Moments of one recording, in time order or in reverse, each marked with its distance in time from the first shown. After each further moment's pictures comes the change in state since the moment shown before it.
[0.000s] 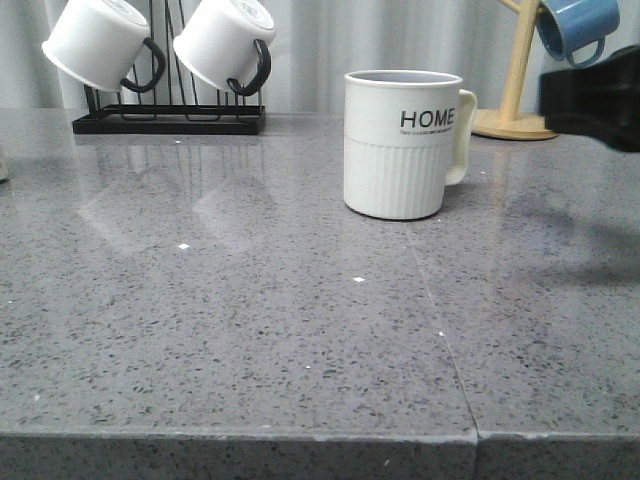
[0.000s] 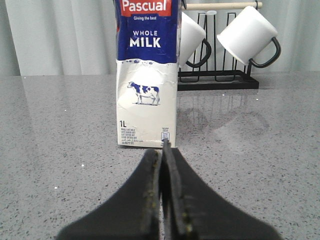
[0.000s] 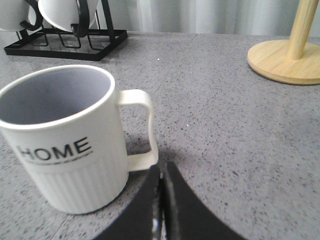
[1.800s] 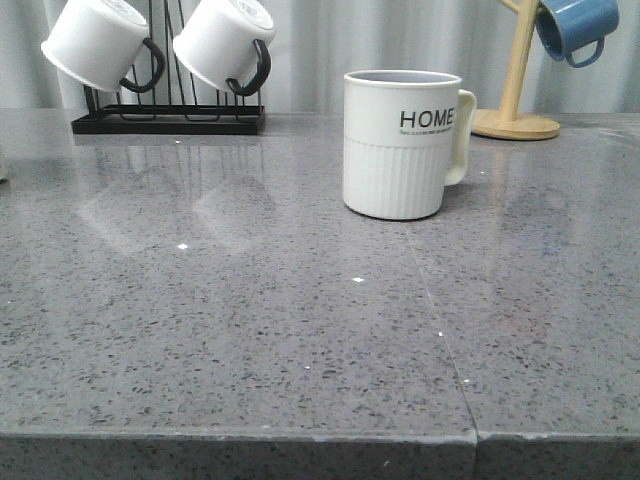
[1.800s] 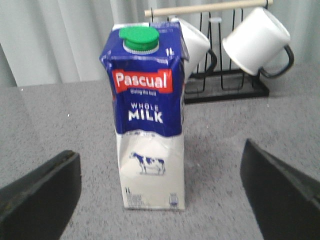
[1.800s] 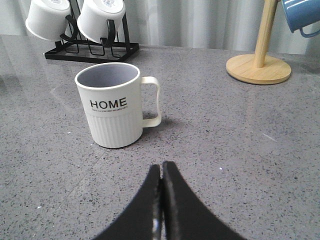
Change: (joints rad) left arm 0.012 0.600 -0.452 0.062 -0.001 -0.002; right arm 0.000 -0.886 0.097 -0.033 0.749 0.000
